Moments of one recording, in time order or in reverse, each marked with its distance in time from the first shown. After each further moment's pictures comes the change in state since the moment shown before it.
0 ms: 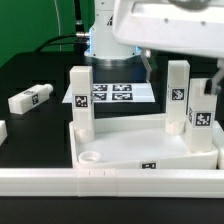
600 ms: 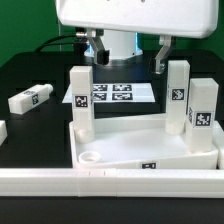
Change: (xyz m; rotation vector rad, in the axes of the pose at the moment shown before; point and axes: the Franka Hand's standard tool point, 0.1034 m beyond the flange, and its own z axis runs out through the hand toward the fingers) arm 0.022 0.047 -0.006 -0.012 0.002 -0.060
